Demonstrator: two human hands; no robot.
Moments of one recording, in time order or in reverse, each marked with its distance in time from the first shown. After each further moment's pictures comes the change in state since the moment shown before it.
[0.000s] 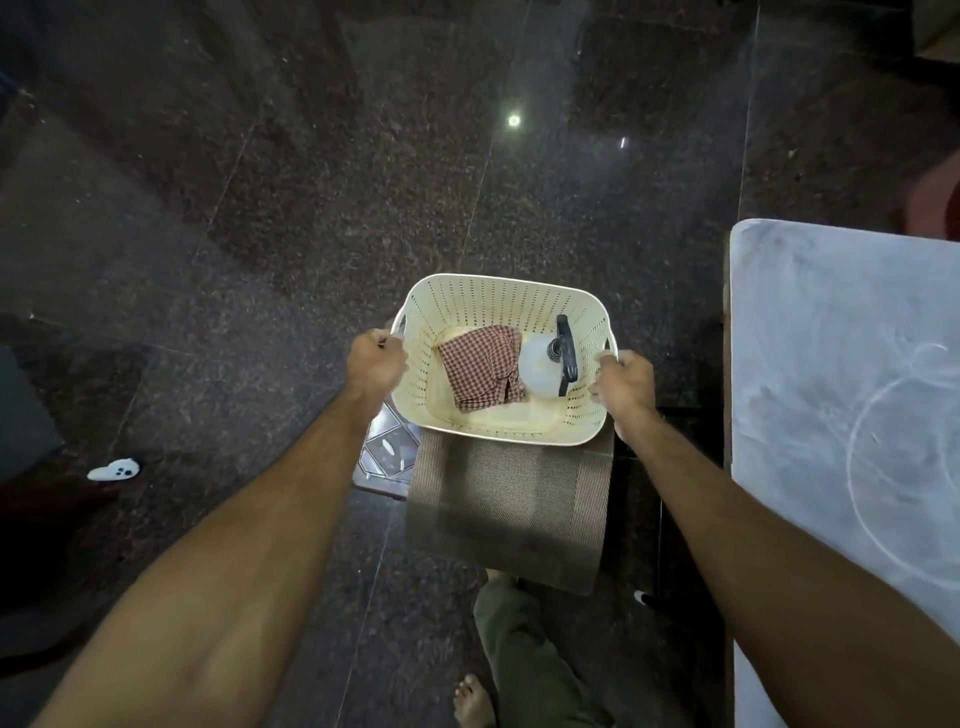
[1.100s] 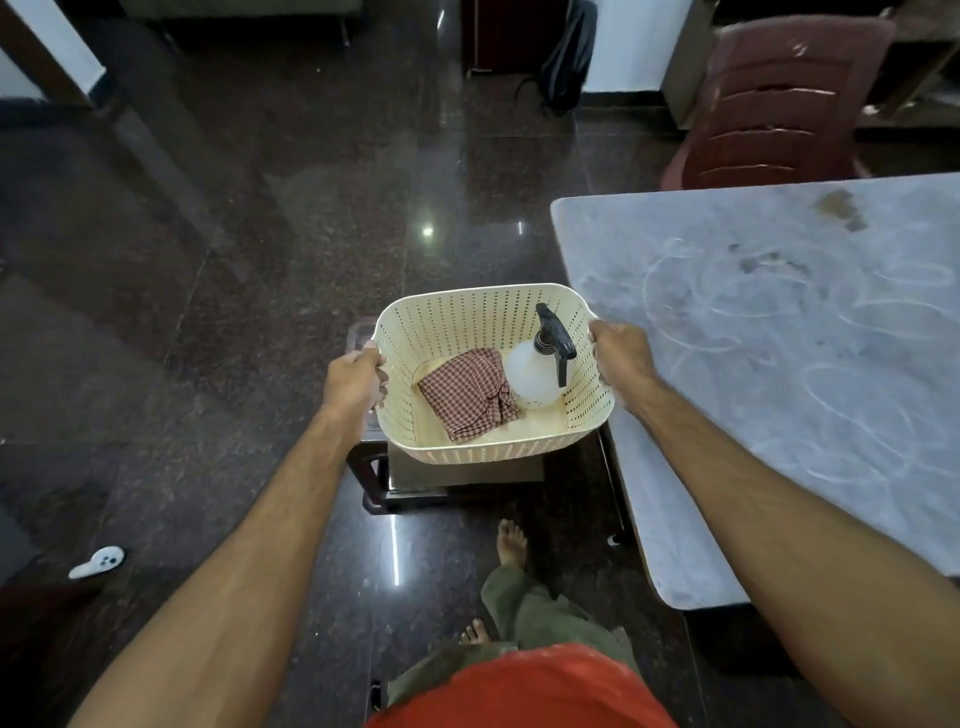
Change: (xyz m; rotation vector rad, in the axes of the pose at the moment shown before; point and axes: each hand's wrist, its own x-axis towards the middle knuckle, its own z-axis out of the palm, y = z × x) left_hand -0.258 -0.043 -0.080 -0.245 -0.201 0.185; right_hand -0.239 0.054 -0.168 0.161 0.098 -0.190
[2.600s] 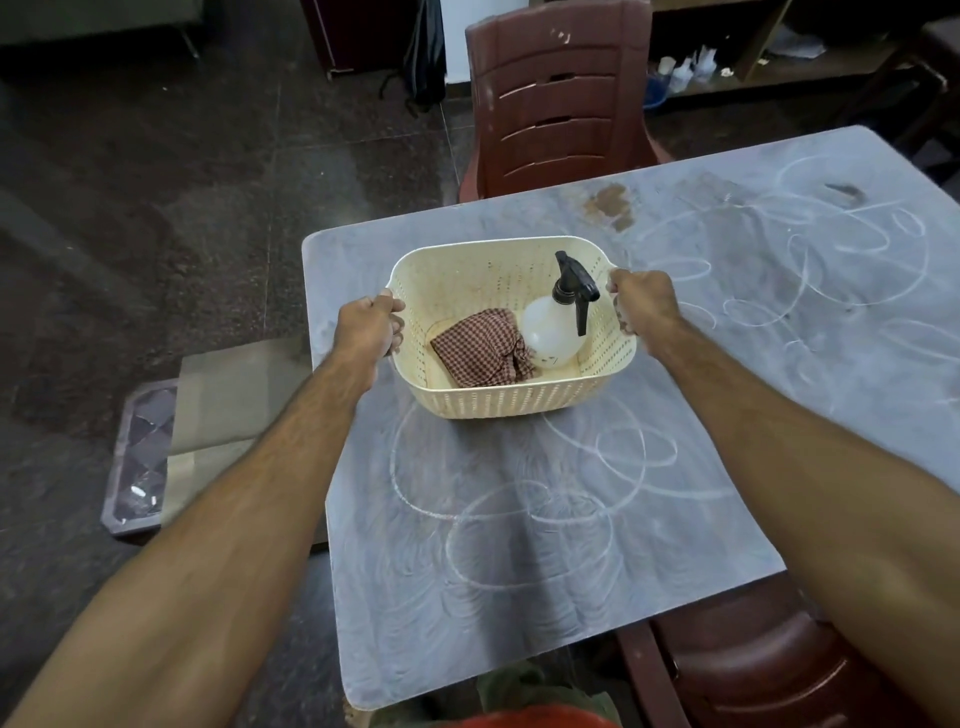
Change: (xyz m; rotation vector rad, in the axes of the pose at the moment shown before) left_hand -0.074 0.086 0.430 0.081 -0.183 0.105; right_hand 0.199 0.027 -0.390 0.016 0.169 0.051
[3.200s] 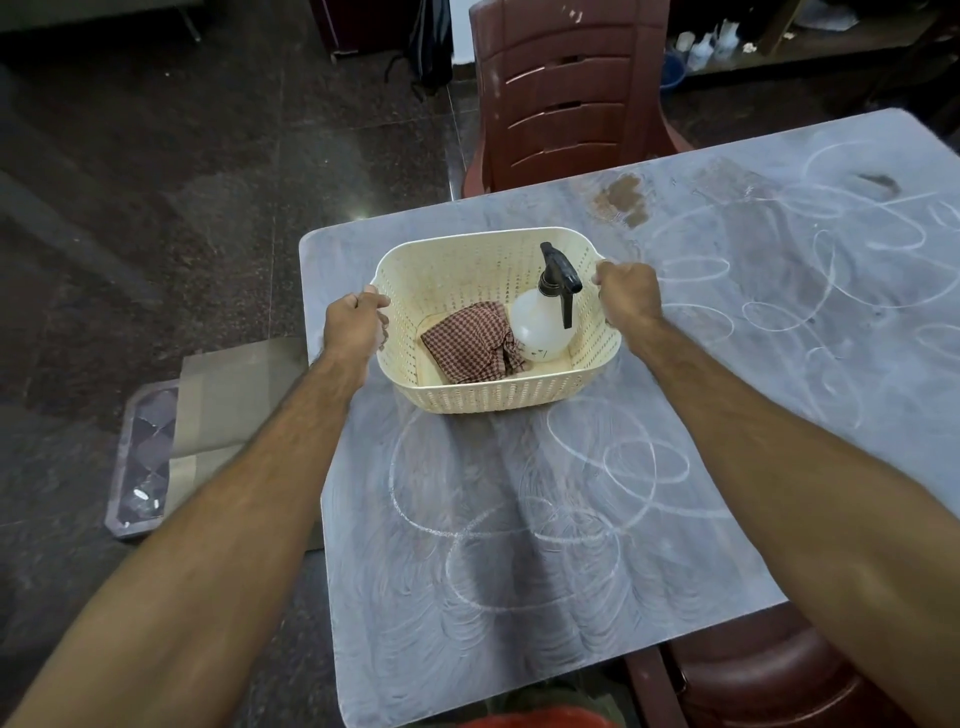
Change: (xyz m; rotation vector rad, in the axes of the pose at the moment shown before) left_hand 0.043 -0.005 0.003 0.078 0.107 0.008; right_hand 0.028 -0.006 0.031 -0.031 0.028 -0.049
